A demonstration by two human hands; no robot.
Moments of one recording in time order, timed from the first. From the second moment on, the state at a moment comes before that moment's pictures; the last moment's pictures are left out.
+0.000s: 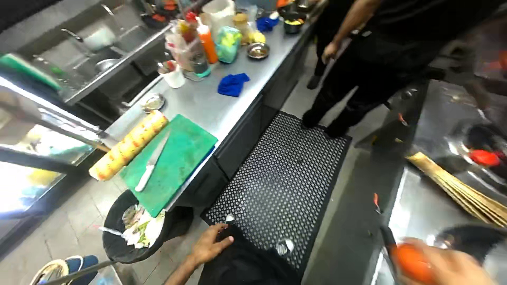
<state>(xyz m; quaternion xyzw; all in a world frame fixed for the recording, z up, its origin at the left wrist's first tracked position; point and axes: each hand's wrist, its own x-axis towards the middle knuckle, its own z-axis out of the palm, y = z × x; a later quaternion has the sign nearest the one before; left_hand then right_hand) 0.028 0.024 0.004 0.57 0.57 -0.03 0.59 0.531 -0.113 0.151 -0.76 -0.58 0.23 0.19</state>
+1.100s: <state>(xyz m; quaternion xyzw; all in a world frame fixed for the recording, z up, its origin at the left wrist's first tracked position) -0.099 0.284 0.079 0.36 0.85 0.22 0.33 0.113 0.411 0.048 -0.36 -0.46 0.81 0.07</state>
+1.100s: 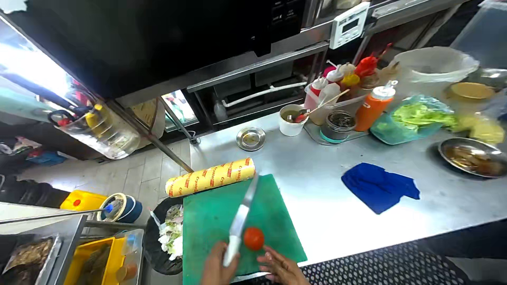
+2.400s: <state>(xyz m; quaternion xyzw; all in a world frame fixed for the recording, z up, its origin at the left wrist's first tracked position) -0.191 0.317 -0.036 0.52 0.79 0.30 0.12 0.035 0.417 0.050 -0.38 -0.85 0.27 -0.27</state>
